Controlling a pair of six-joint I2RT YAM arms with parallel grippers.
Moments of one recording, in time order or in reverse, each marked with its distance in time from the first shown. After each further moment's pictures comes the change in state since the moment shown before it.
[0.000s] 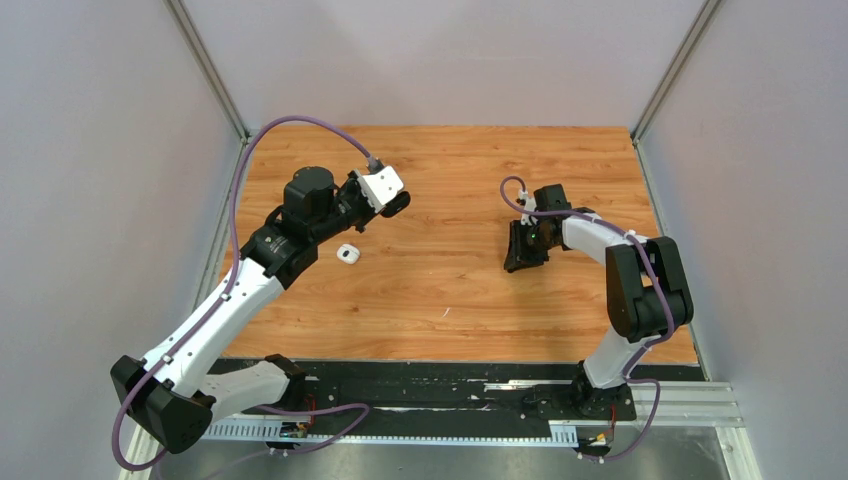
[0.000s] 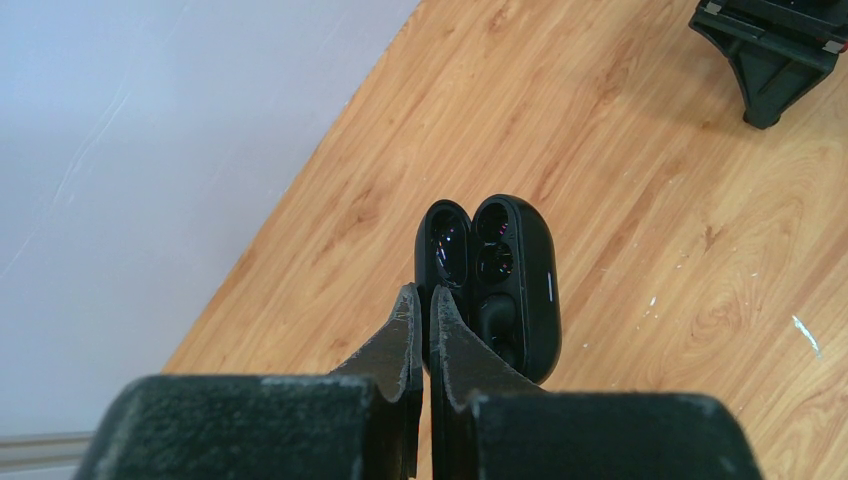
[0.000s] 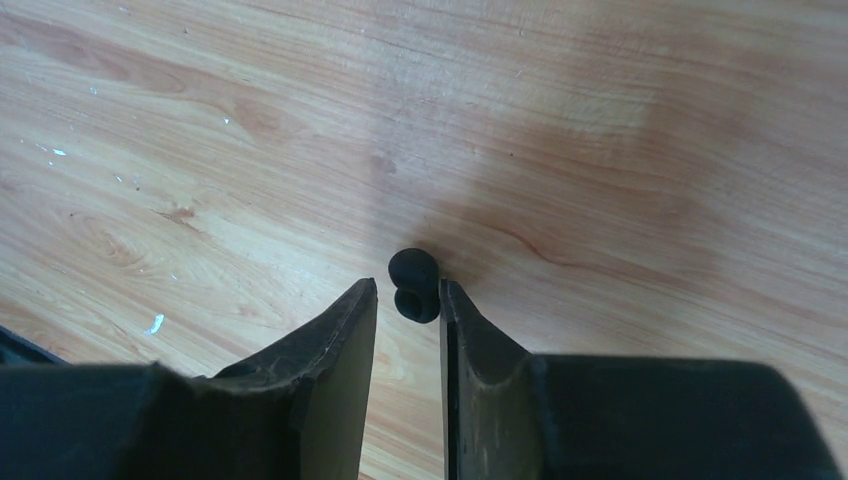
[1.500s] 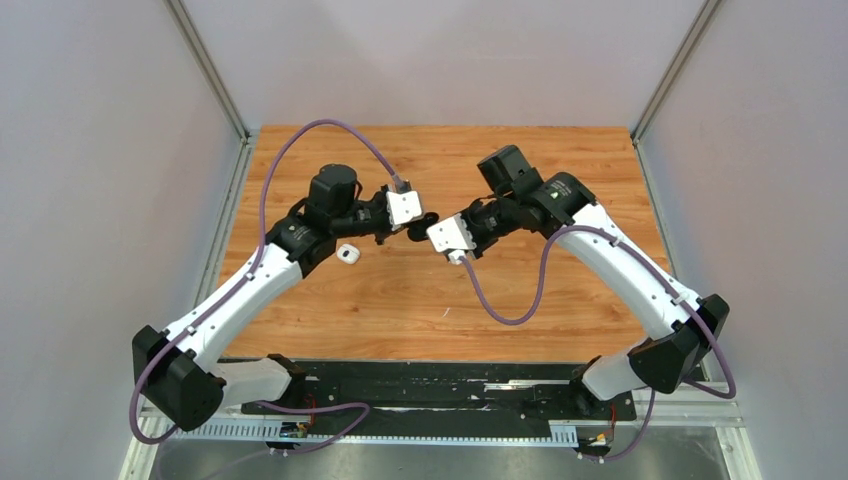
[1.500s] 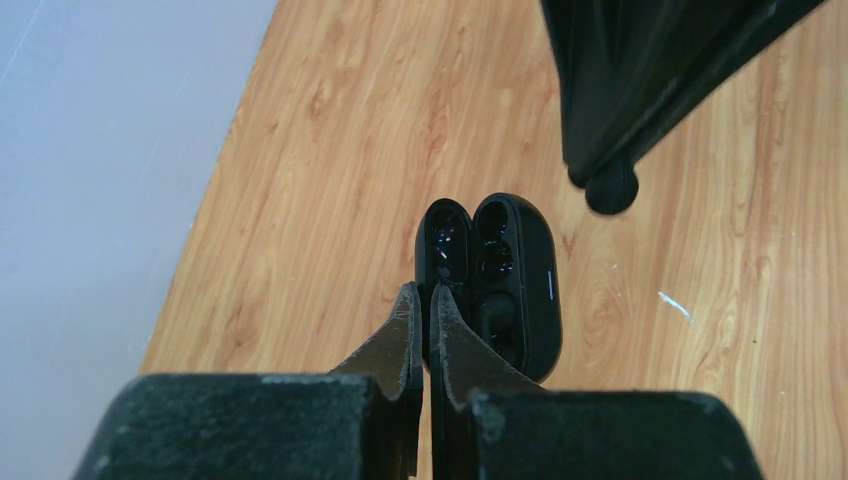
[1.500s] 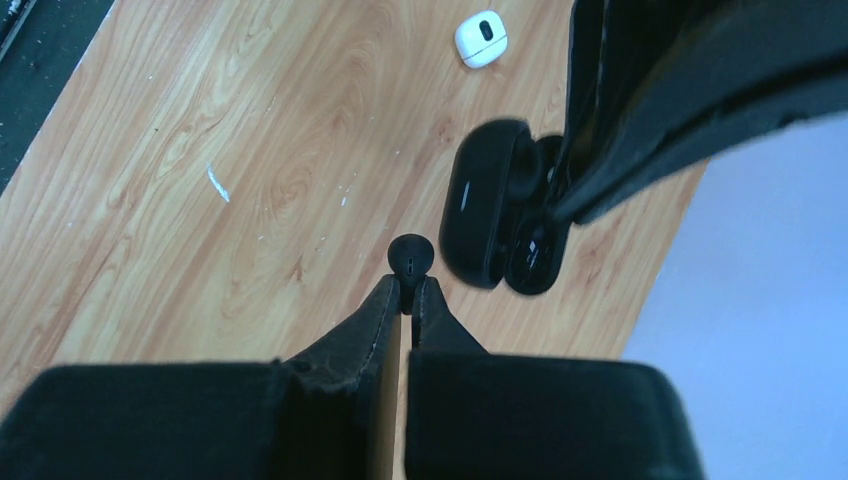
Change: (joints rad) left arm -0.009 0.119 -0.007 0.016 0.377 0.105; right arm 0.459 -0.244 0.603 -0.603 -0.256 -1.559
